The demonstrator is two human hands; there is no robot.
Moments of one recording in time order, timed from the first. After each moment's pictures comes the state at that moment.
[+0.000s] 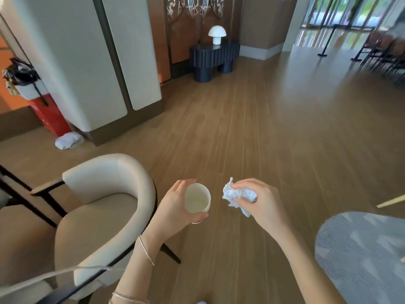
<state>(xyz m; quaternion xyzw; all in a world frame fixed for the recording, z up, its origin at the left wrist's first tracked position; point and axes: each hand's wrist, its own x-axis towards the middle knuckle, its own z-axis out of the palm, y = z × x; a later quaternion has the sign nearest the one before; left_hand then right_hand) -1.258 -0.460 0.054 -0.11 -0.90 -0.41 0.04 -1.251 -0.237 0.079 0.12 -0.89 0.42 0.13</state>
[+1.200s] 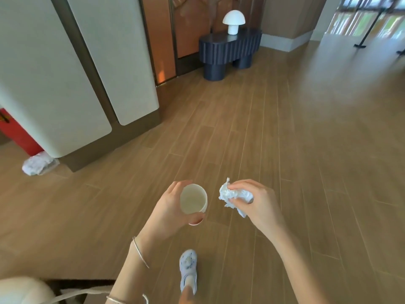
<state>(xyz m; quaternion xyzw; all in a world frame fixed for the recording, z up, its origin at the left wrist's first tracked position) -1.908 -0.413 0.029 -0.05 -0.90 -0.42 0.02 -1.923 -0.192 0.045 0.14 -0.88 0.45 0.08</state>
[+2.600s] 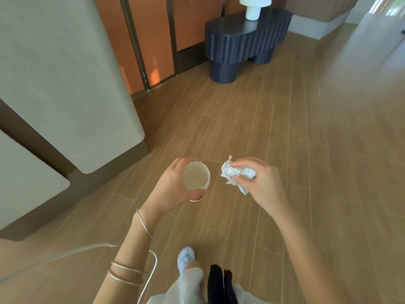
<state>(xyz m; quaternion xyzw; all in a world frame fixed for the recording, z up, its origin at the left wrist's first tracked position) -2.764 -0.455 0.031 -0.04 -0.91 -0.42 0.03 -2.785 -0.236 0.043 0.14 -0.87 0.47 0.06</state>
